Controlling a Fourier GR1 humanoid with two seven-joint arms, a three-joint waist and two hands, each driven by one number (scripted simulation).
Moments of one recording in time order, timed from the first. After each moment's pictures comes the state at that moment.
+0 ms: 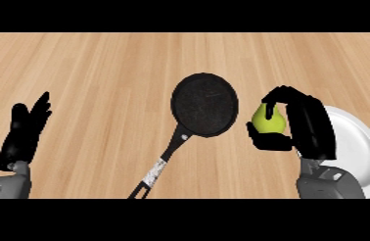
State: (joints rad) left arm -0.10 0.34 0.16 -1.37 -0.10 0.04 0.27; right arm -0.19 -0.15 0.14 -1.77 0.93 -0.01 0.28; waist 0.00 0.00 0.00
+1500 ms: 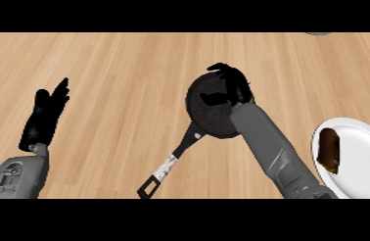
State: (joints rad) left arm -0.23 0.30 0.13 -1.28 -0.15 0.02 0.23; right arm -0.89 0.00 0.07 -0.39 0.41 -0.47 -0.08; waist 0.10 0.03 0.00
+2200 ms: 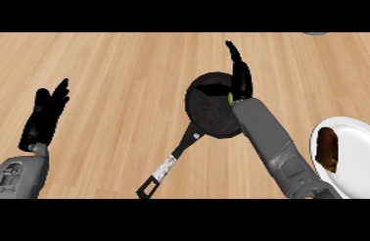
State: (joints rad) left arm -0.23 0.30 0.14 -1.28 -0.15 0.02 0.25; right arm -0.93 0.00 0.00 -0.34 0.10 -0.61 -0.37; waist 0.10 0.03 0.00
